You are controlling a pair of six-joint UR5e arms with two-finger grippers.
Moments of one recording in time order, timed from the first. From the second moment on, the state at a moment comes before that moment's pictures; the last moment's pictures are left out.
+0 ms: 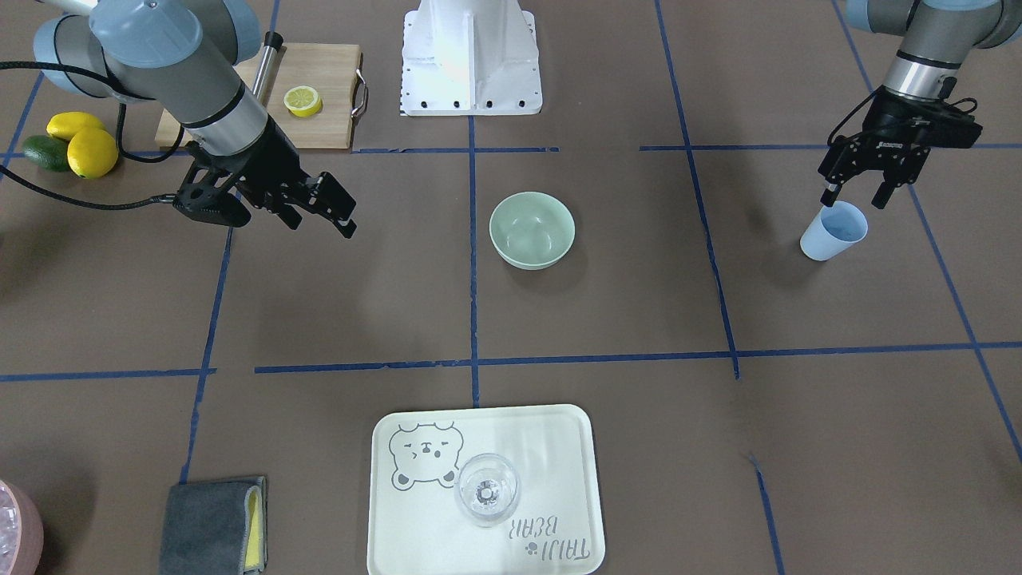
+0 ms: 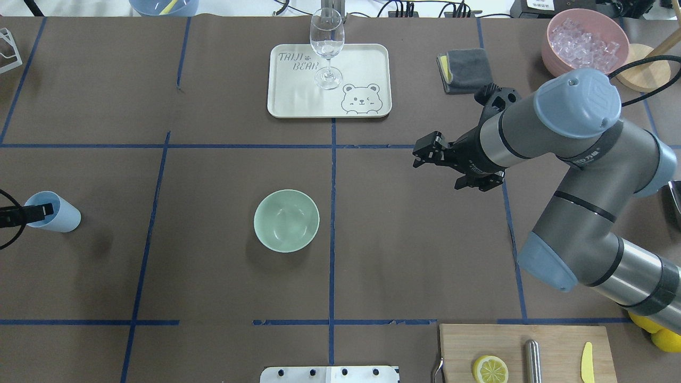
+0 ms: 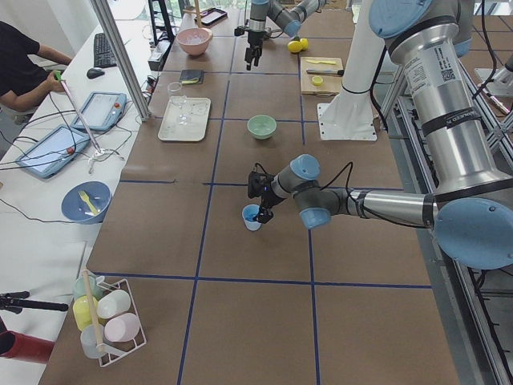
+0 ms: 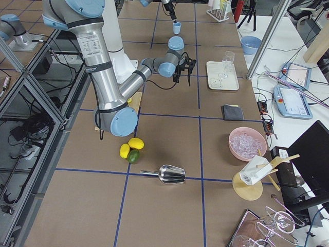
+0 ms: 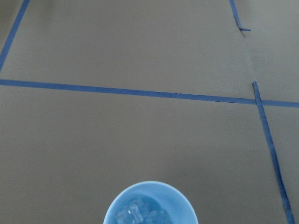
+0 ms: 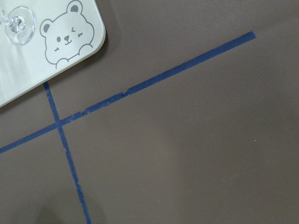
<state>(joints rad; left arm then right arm) -0.67 -1.15 -1.89 -2.66 -1.61 -1.22 0.71 -1.22 1.91 -1.26 2.04 1.57</state>
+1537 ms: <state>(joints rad) -0.09 -1.07 -1.82 -2.62 -0.70 -1.49 0.70 -1.21 1.91 -1.26 2.04 1.58</state>
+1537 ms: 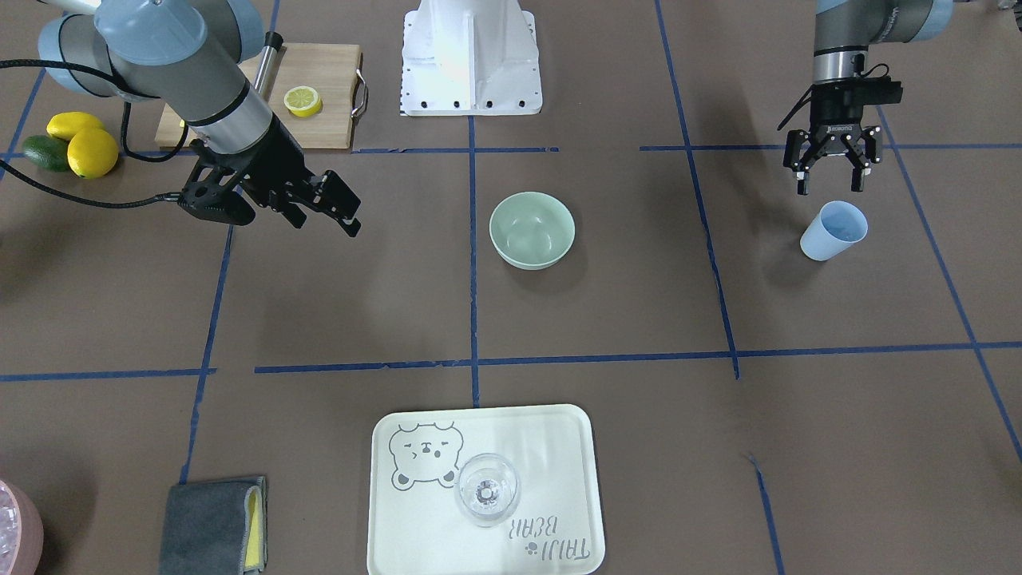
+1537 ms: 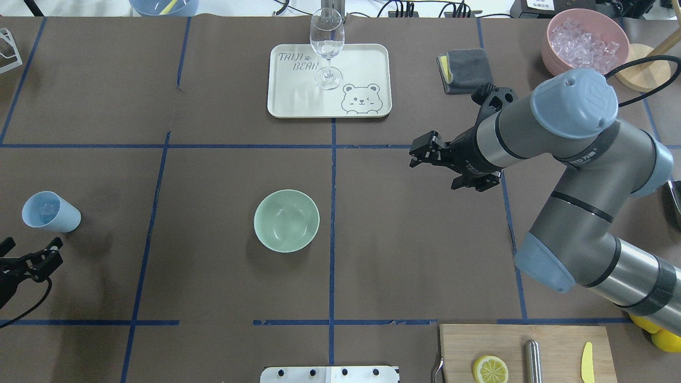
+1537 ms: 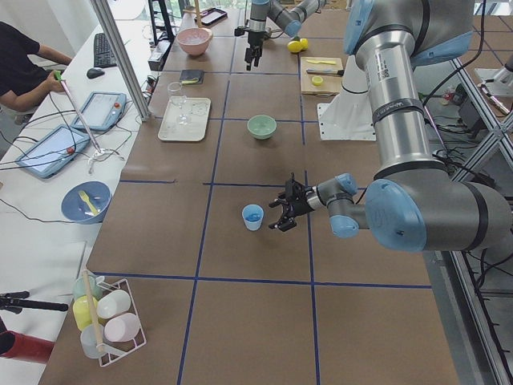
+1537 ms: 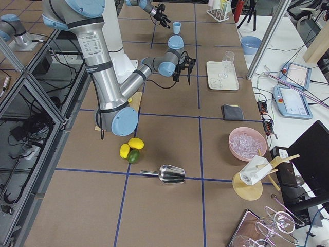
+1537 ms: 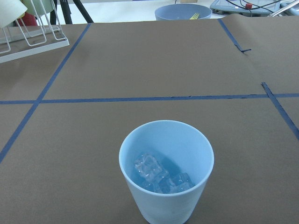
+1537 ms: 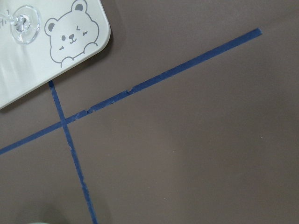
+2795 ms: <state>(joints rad) -0.08 -1.25 -1.57 -2.63 -0.37 -1.57 0.70 -1.21 1.91 -1.26 2.04 1.58</state>
